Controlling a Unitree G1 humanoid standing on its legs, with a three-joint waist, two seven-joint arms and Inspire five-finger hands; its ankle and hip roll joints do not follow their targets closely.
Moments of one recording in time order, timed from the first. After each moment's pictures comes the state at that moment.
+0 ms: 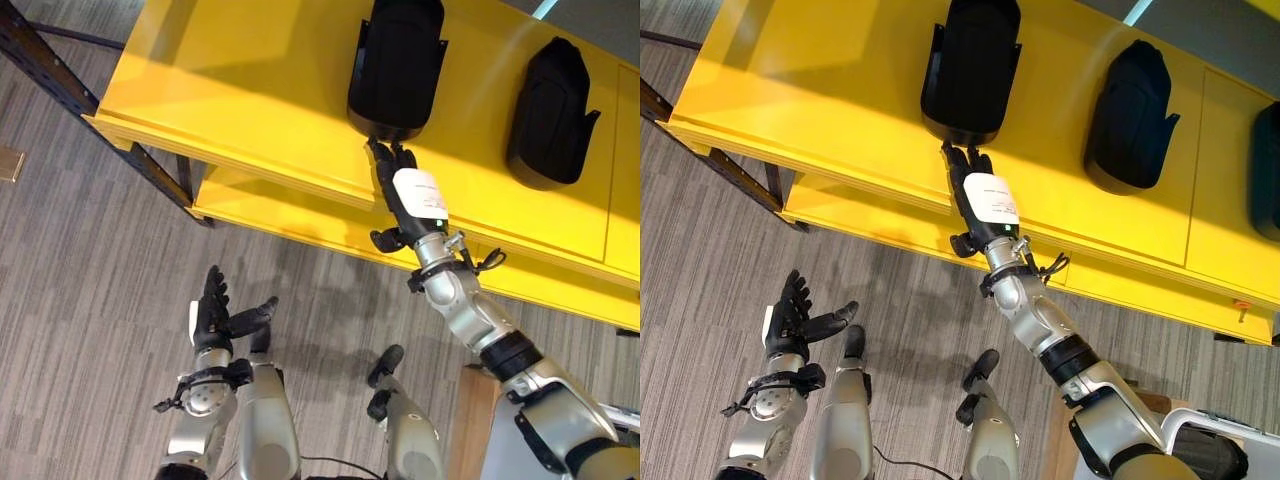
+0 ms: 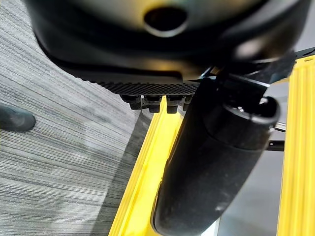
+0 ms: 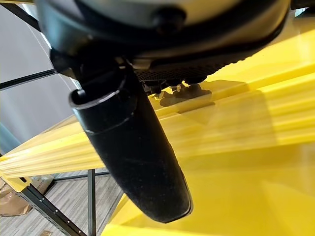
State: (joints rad) left arm 0.03 0.34 -0.10 0.20 -0.39 -0.15 0.34; right arm -0.70 -0.40 0.48 0.36 -0.54 0.03 -0.29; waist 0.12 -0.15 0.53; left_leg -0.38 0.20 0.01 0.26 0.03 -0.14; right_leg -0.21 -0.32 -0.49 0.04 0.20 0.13
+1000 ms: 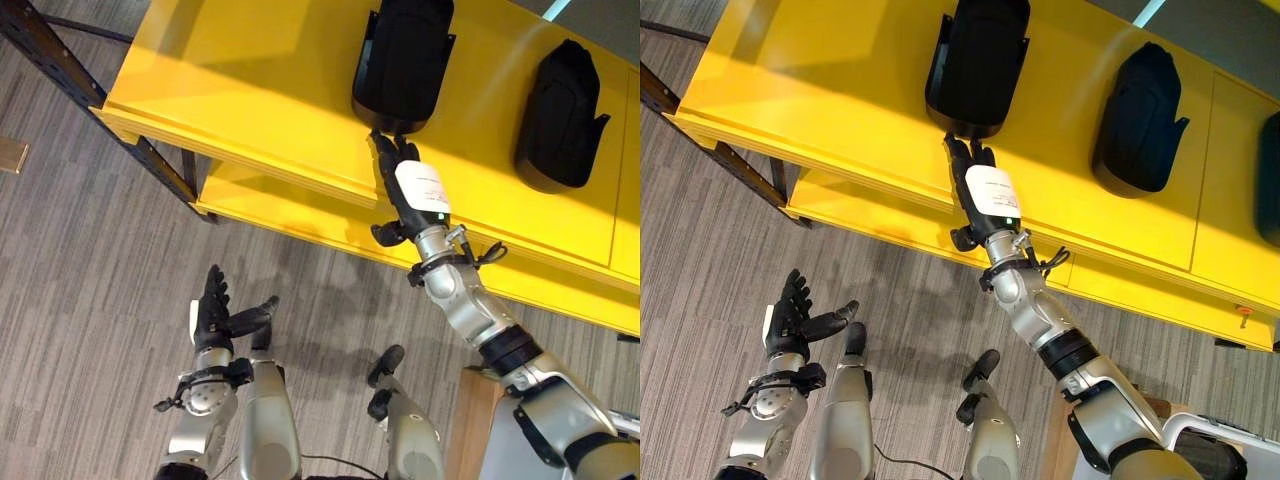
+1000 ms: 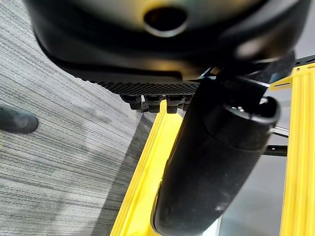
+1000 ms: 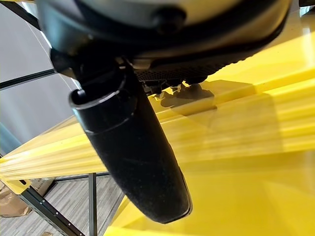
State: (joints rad) left arm 0.03 0.34 -0.10 0.20 -0.39 -0.15 0.35; right arm -0.72 -0.40 0.48 0.37 -0.53 0.05 -0.29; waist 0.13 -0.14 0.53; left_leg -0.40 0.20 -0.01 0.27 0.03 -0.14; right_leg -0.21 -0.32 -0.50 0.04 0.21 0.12
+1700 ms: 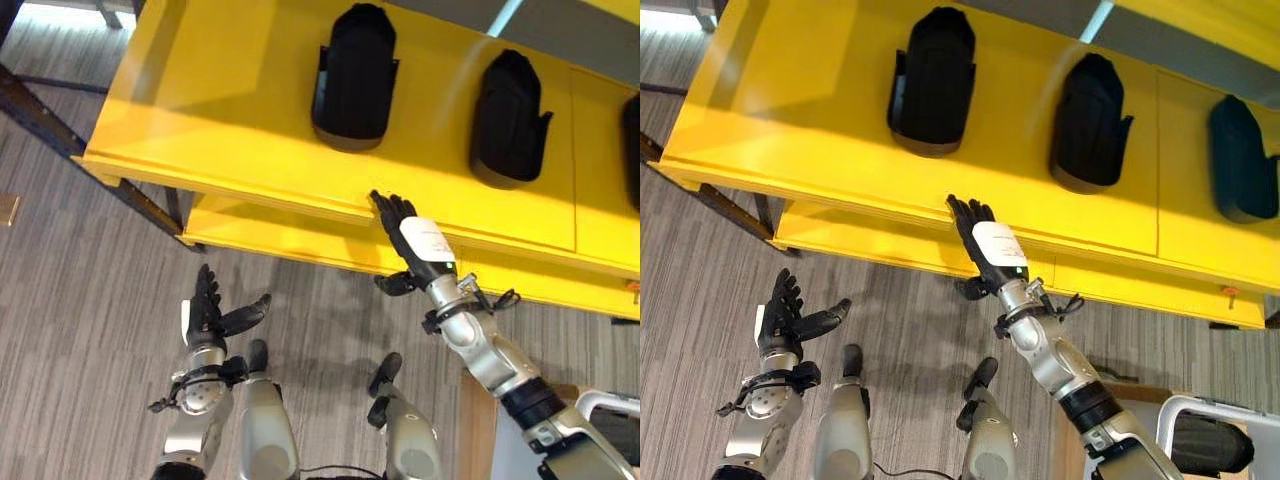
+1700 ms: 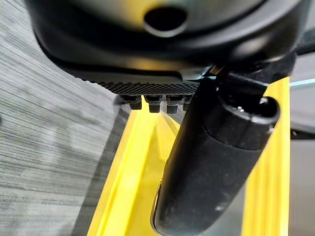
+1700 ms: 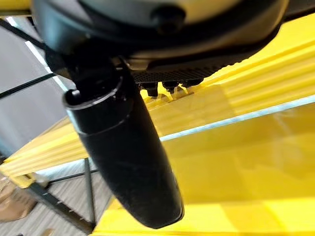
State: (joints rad) left arm 0.02 0.34 -0.07 0.20 -0.38 -0.15 0.36; right arm -0.40 -0.46 0.42 0.20 -0.55 -0.04 -0.21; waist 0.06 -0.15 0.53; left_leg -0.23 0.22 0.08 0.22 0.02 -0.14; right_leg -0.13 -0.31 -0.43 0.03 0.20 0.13
